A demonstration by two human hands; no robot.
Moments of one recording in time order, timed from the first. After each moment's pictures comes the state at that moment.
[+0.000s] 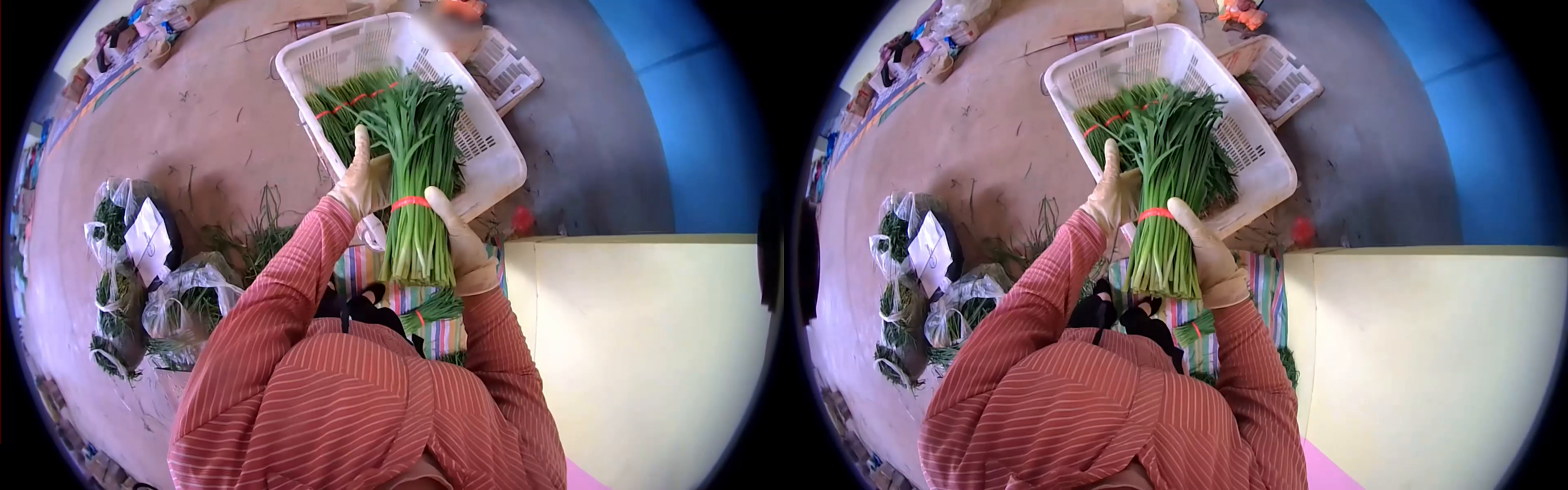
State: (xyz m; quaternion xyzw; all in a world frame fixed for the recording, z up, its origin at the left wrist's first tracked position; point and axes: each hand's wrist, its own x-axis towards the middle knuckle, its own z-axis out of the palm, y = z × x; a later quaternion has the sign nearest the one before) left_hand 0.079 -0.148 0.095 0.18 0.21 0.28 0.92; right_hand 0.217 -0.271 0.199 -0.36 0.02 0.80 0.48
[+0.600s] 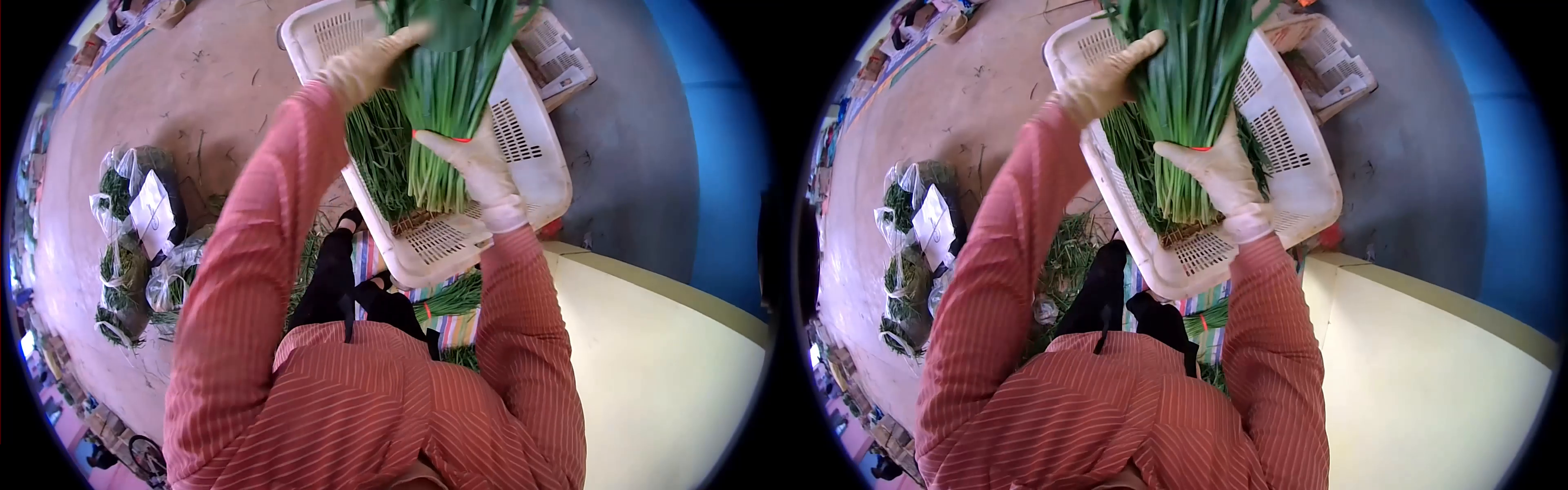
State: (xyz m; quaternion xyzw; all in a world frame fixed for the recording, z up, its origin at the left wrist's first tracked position) left_hand 0.078 0.045 0.111 0.38 0.39 0.34 0.76; right_hand 0.259 -0.093 0.112 -0.51 -0.52 0.53 0.45
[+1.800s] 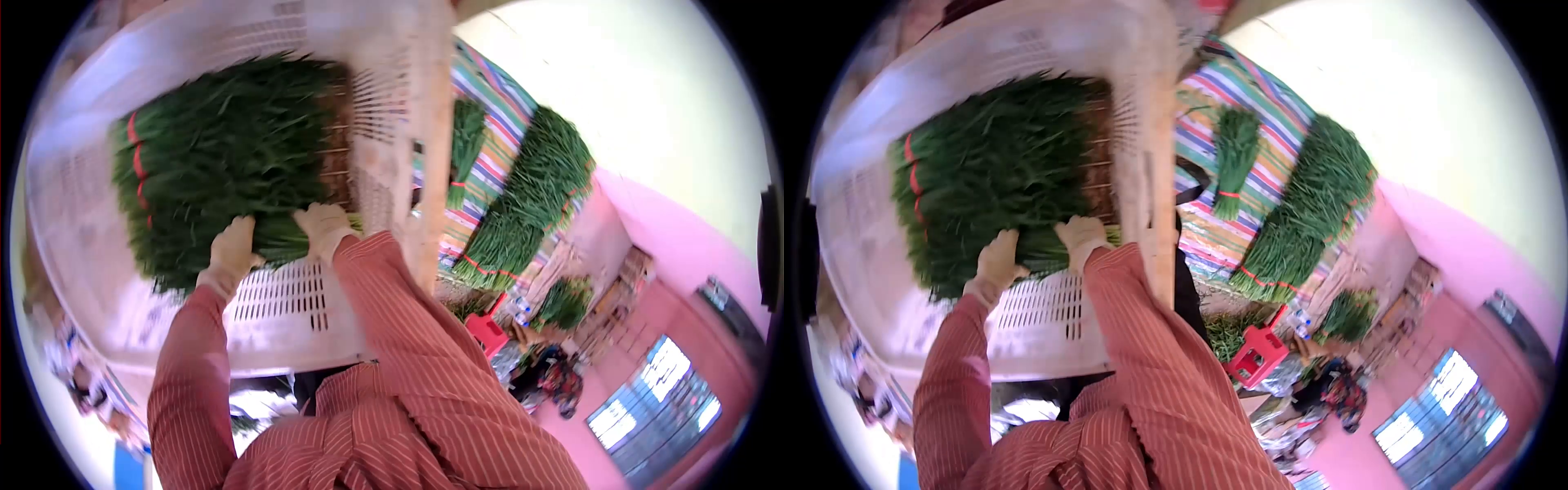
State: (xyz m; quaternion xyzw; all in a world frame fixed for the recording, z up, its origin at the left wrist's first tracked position) left_hand 0.121 0.028 -0.151 0.90 0.11 -0.39 0.17; right_hand 0.222 -0.159 -0.176 -0.78 -0.35 0.52 0.05
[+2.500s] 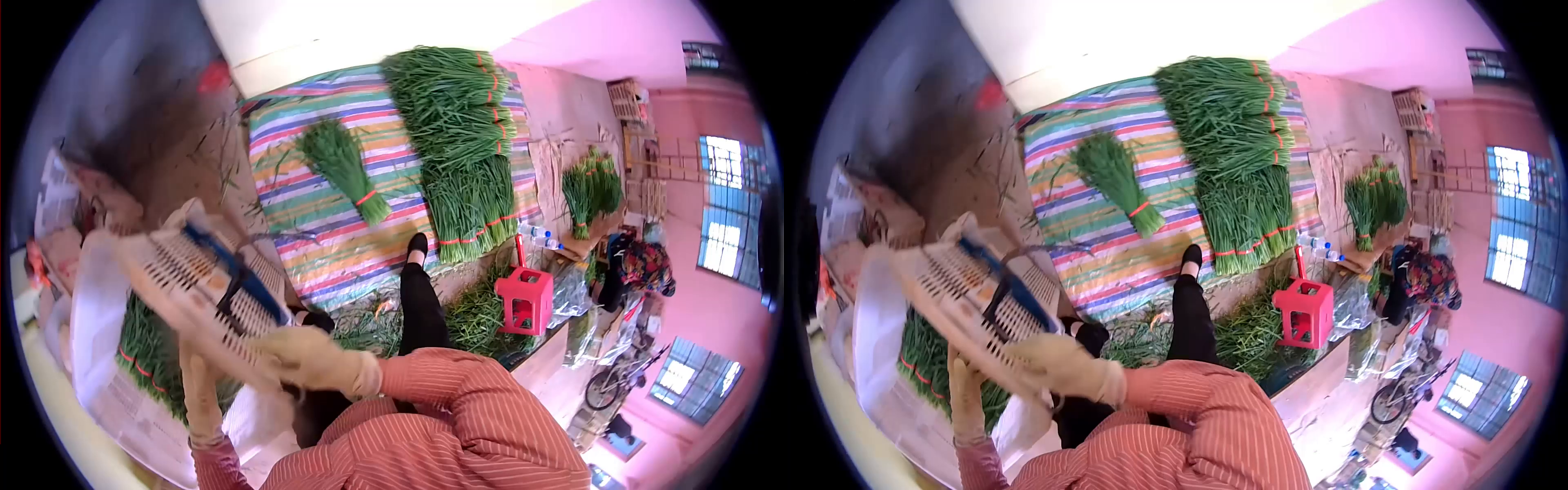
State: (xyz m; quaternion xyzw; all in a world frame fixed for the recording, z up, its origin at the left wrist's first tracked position) left_hand 0.224 -0.113 0.012 0.63 0.18 -0.27 0.70; right_hand 0.212 -0.359 -0.014 -0.75 -0.11 0.16 0.63
